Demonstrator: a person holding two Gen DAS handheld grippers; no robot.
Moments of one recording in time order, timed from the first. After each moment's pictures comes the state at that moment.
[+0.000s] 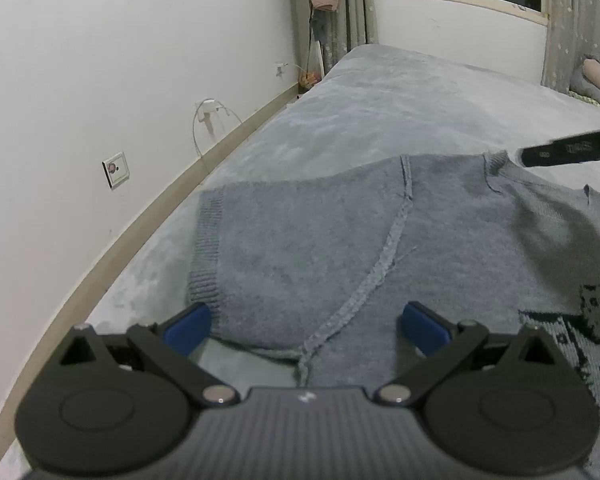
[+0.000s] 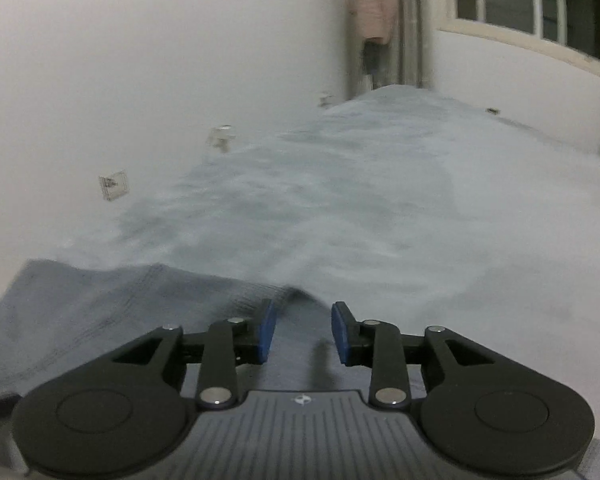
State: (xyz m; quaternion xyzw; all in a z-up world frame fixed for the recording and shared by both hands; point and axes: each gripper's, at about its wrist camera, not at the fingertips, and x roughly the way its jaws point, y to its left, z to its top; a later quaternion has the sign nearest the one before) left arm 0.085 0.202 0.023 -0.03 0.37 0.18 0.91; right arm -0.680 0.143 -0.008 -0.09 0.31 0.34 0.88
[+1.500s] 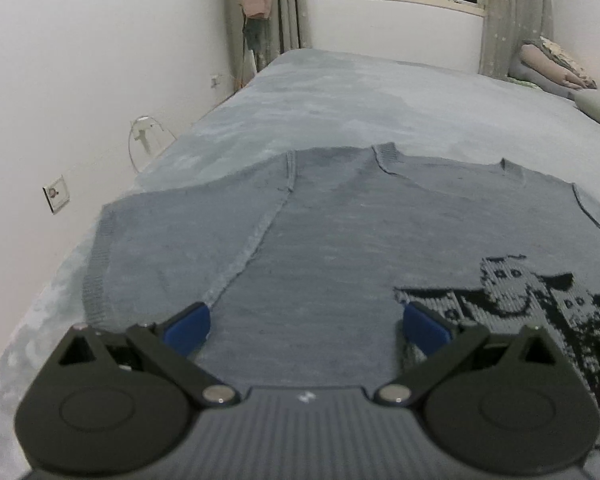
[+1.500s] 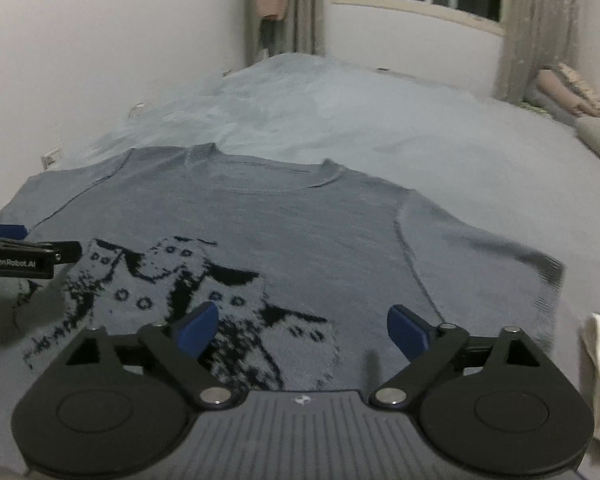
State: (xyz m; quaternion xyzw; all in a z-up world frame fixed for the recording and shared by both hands) left arm 0.087 0.143 0.017 -0.01 0.36 0.10 0.93; right arm -0.837 0.001 -0.015 -0.09 0.34 0.18 0.92
